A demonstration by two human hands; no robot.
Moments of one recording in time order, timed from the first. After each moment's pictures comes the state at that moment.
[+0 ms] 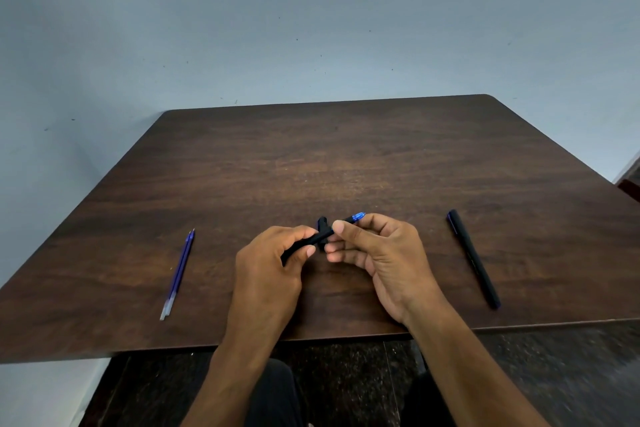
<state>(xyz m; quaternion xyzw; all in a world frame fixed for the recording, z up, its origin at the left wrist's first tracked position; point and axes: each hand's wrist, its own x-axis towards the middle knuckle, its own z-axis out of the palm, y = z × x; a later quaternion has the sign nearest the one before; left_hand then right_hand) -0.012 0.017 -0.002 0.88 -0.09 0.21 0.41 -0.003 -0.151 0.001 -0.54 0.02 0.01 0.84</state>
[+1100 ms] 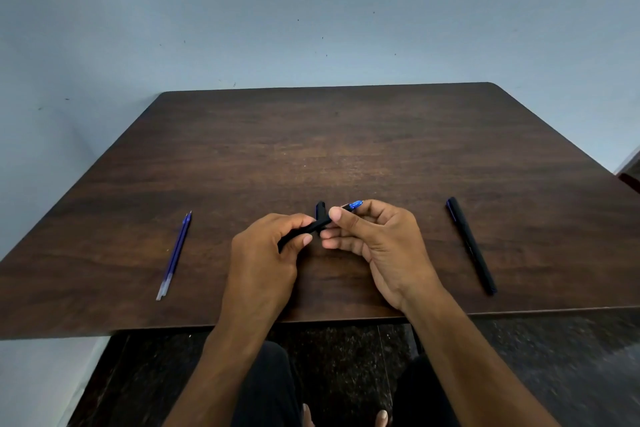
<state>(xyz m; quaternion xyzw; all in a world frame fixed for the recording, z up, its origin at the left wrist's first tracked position) -0.016 0.018 -0.001 0.88 -0.11 0.22 0.40 -0.005 -0.152 0.000 -0.55 0.01 0.01 0.84</state>
